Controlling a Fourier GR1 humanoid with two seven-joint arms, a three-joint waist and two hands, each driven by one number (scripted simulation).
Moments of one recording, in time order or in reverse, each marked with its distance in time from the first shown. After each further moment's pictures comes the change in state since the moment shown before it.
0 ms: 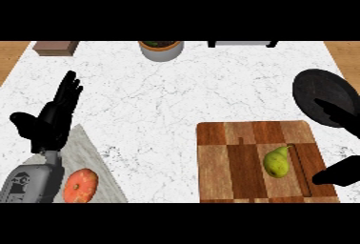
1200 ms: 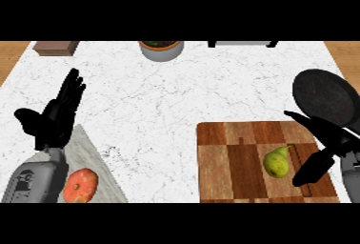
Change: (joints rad) left arm -0.022 -0.048 0.034 -0.002 -0.050 -0.027 0.023; right arm -0.096 0.148 0.093 0.151 0.271 0.215 0.042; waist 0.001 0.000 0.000
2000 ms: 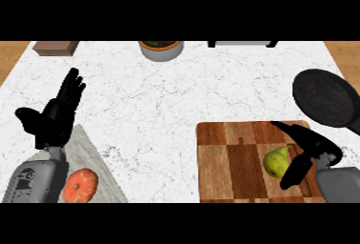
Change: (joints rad) left arm -0.011 -0.015 0.027 0.017 -0.020 -0.019 -0.011; right arm 0.001 0.101 0.019 0.161 0.185 0.018 -0.123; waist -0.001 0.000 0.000
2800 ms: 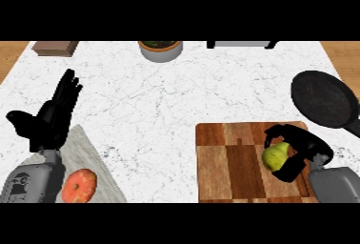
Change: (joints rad) left arm 0.023 -0.001 0.015 -0.041 0.002 -0.018 0.018; right arm -0.003 0.015 0.027 0.045 0.121 -0.047 -0.196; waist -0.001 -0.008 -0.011
